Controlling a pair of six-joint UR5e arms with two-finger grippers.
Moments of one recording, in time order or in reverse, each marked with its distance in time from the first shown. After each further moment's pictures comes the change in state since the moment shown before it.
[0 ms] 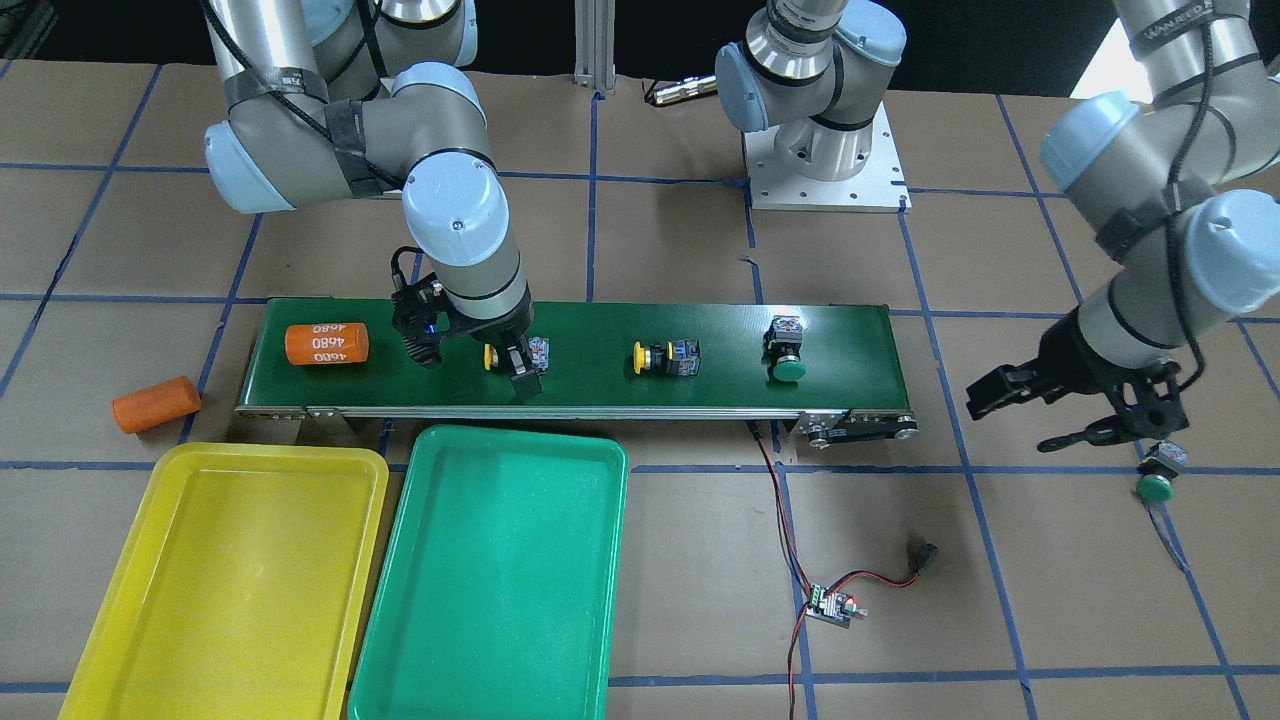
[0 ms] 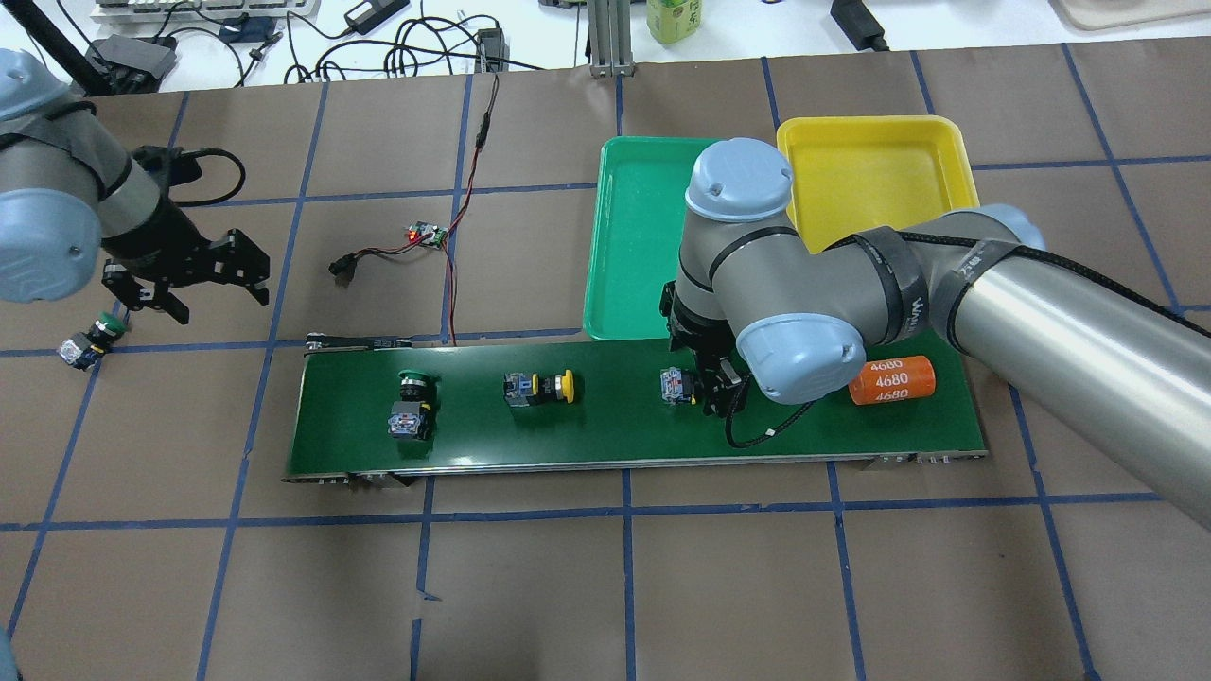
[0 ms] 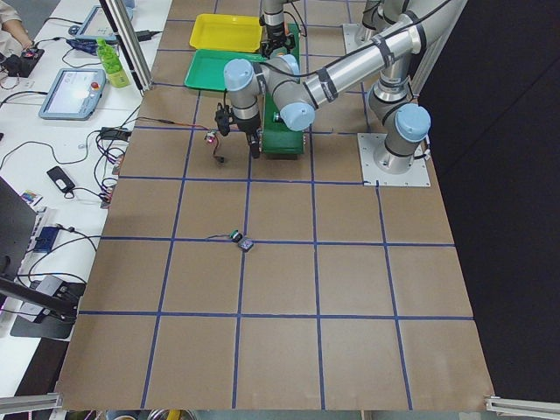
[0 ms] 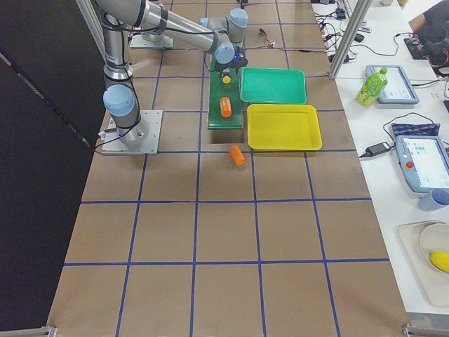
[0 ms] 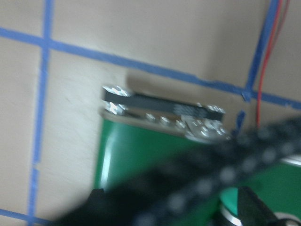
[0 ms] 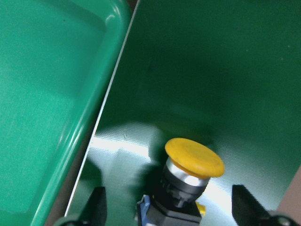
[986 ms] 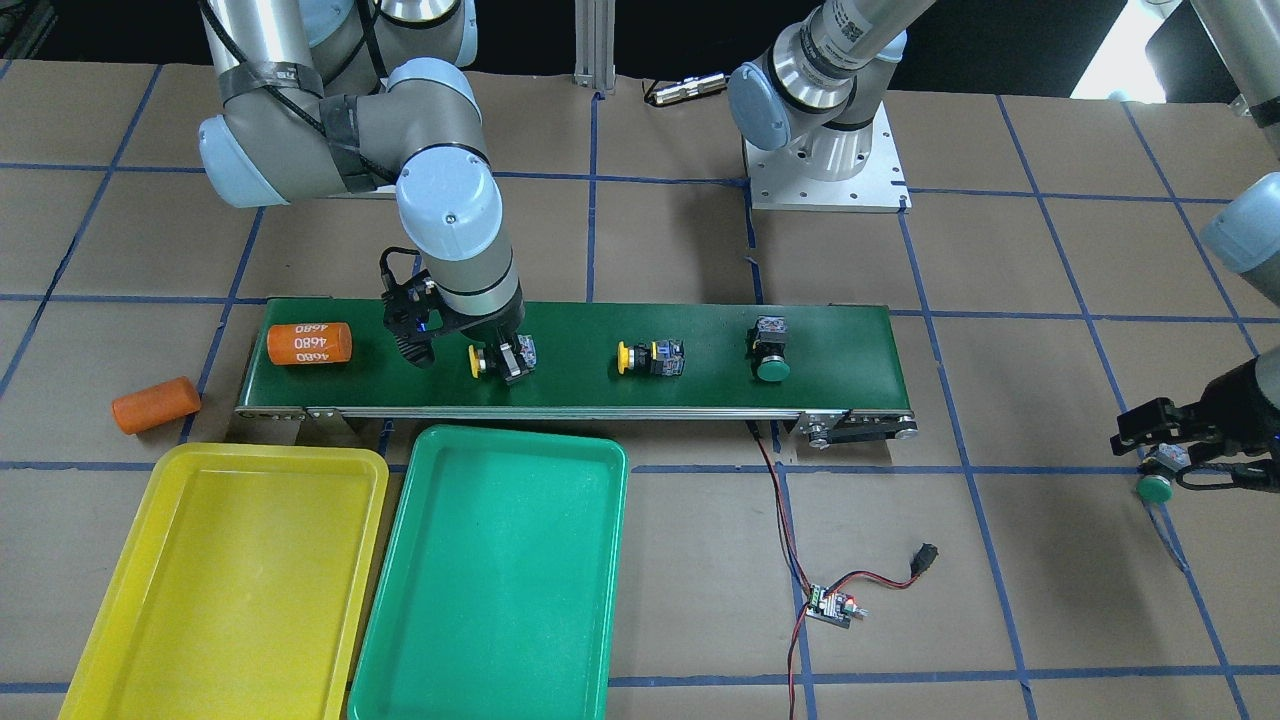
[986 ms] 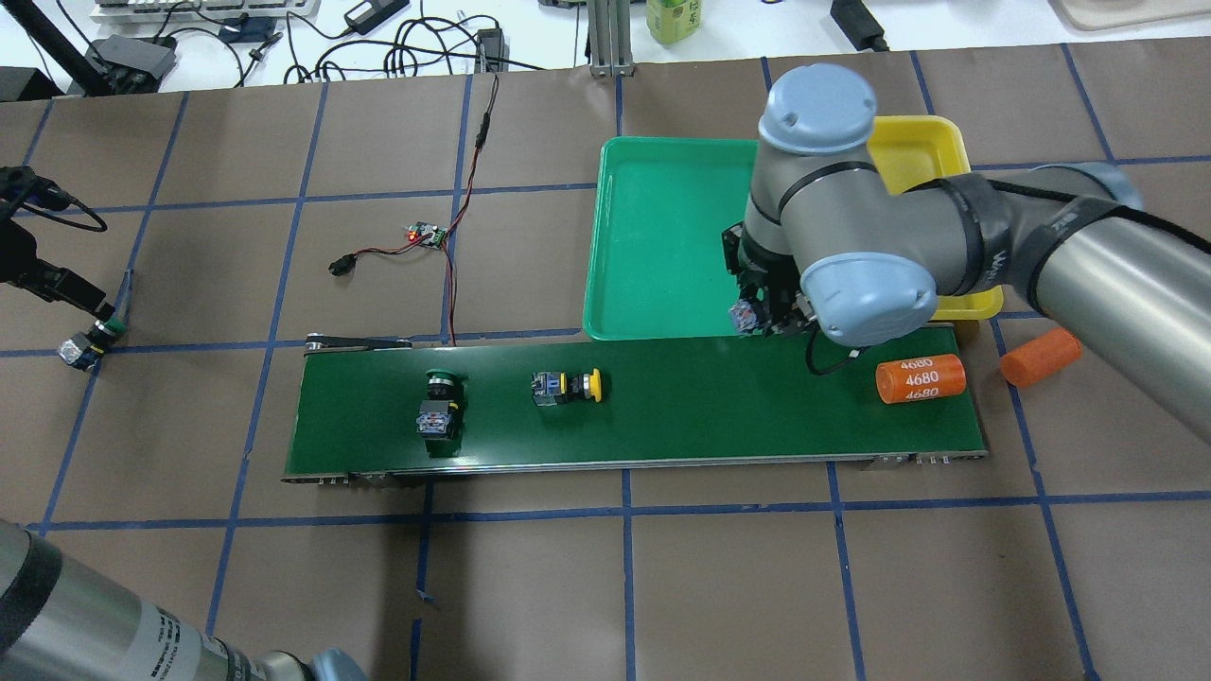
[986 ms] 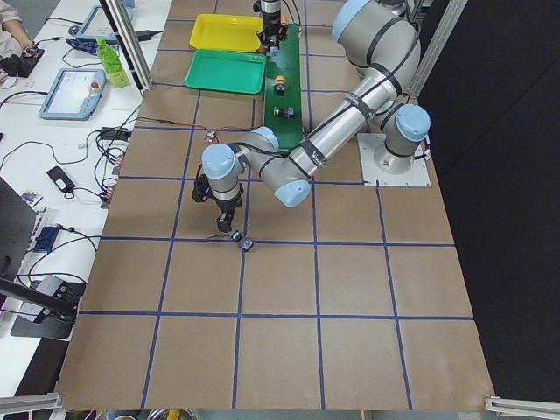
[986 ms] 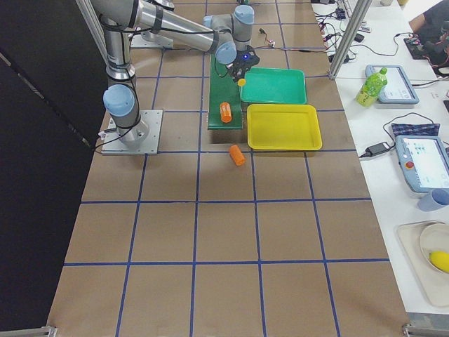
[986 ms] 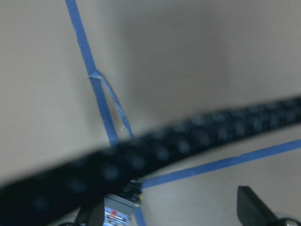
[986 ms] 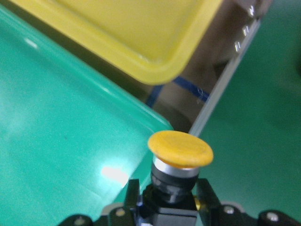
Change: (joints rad) left arm 0.269 -0.284 0.193 0.160 -0.001 0.866; right arm -0.180 -0.018 -0.094 -0.013 -0.100 -0.333
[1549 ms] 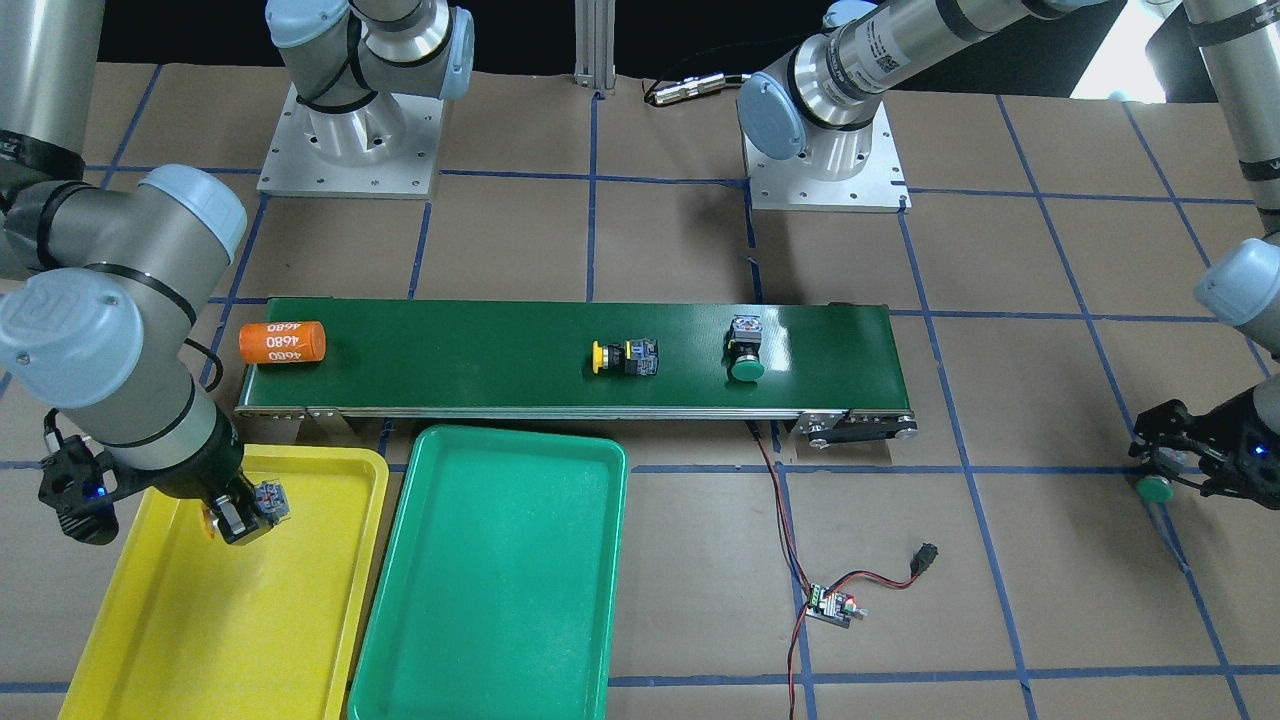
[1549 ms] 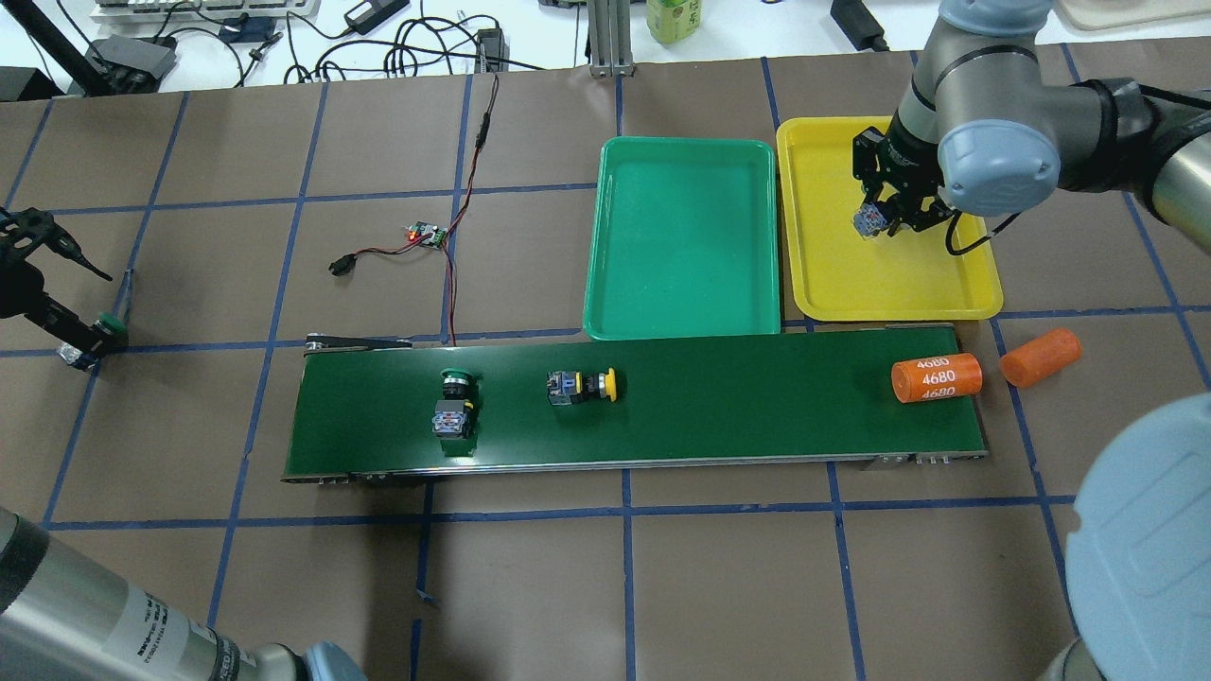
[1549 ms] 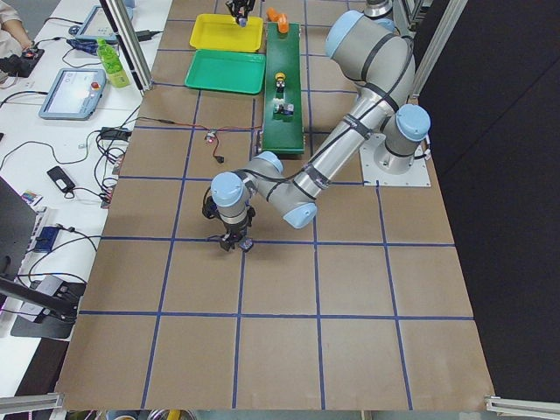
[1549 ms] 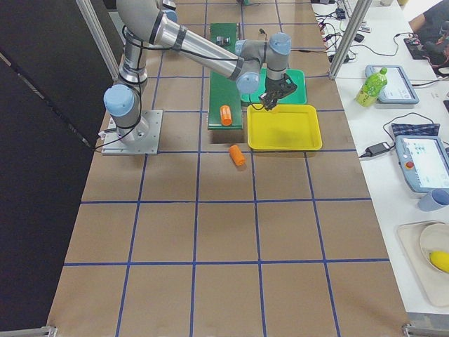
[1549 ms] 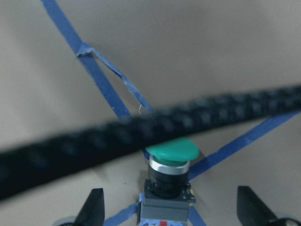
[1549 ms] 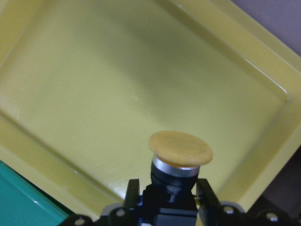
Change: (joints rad) left arm 0.035 -0.065 -0.039 0.101 0.001 0.242; right arm -0.233 0.171 -0.182 -0.044 -0.013 -0.314
